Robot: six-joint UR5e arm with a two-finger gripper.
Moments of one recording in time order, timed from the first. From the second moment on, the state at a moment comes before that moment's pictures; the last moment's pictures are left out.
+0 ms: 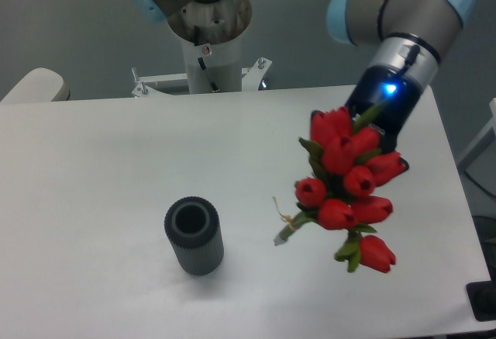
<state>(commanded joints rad) 2.79 -1.97 -1.44 -0.73 0.36 0.91</state>
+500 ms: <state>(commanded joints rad) 2.79 -1.99 -1.46 -0.73 0.36 0.97</state>
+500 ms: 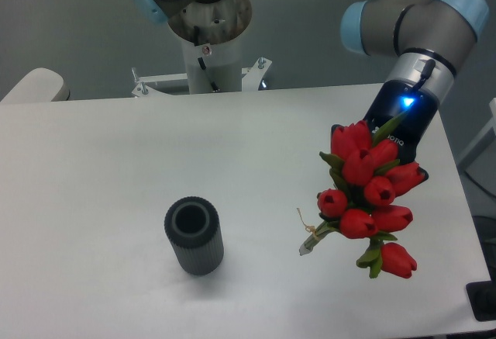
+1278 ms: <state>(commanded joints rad) 2.79 -1.99 -1.46 -0.73 0.37 0.99</state>
